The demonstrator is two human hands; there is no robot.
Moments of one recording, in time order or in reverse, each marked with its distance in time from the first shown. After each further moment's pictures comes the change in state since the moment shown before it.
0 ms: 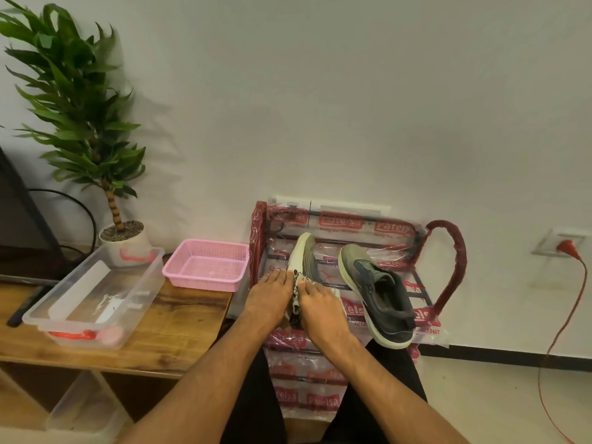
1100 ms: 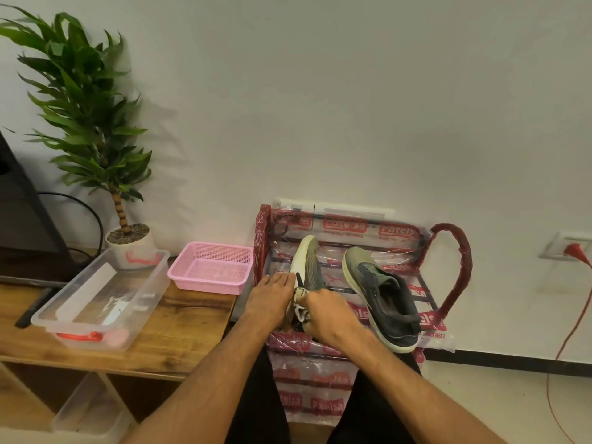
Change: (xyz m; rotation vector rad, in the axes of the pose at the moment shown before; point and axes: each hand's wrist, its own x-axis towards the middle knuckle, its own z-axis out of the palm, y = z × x) left_hand 0.000 -0.010 0.003 -0.023 0.019 -0.010; right_hand -0.006 -0.002 -0.058 0.124 -0.213 0.000
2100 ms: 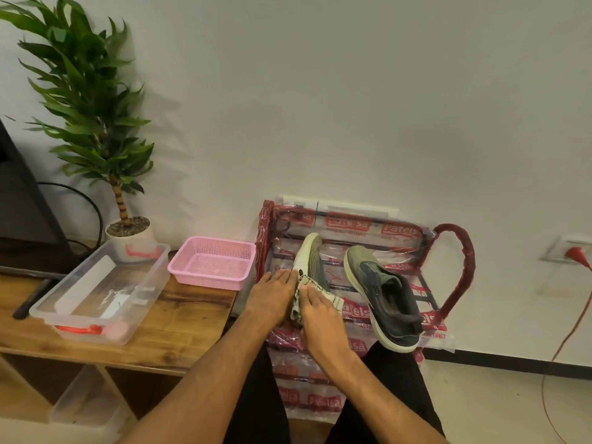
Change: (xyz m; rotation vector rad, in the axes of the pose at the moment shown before) left_hand 0.001 -0.003 0.004 -0.027 0.026 0.020; right_hand -0.001 -0.010 0.060 0.006 0.246 0.010
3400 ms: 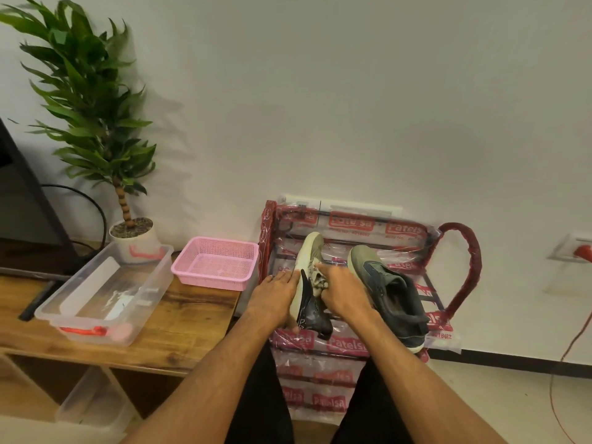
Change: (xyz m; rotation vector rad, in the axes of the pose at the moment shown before) left_hand 0.002 -0.003 0.001 -0.077 -0.047 -0.023; right_hand 0.045 0.029 -0.053 0.167 -0.103 0.210
